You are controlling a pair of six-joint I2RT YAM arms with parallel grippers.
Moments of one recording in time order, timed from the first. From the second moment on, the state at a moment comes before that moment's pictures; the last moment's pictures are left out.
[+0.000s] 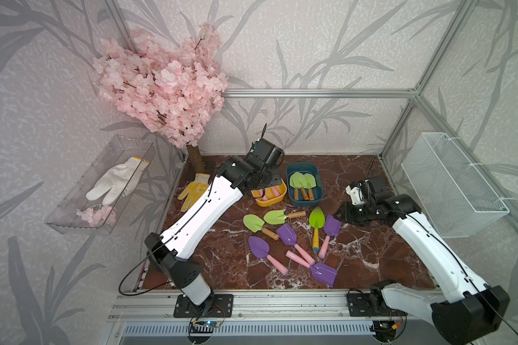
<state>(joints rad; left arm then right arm) -0.69 1.56 1.81 -1.16 -0.25 -0.78 0.28 1.16 1.09 -1.04 -0.30 0.50</state>
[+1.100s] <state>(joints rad) -0.63 1.15 1.23 -1.19 -0.30 -0.96 0.30 1.32 0.73 -0.83 -0.37 0.93</state>
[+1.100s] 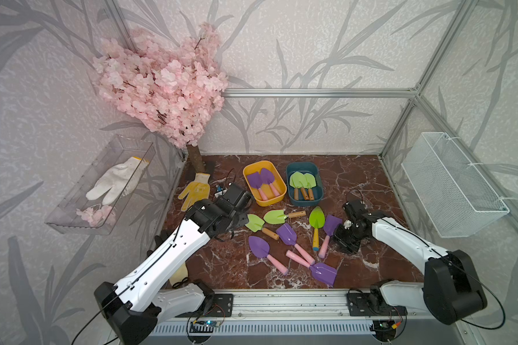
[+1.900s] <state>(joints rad) -0.59 1.09 1.17 -1.19 -0.28 -0.96 0.35 1.41 0.77 -0.81 -0.34 0.94</state>
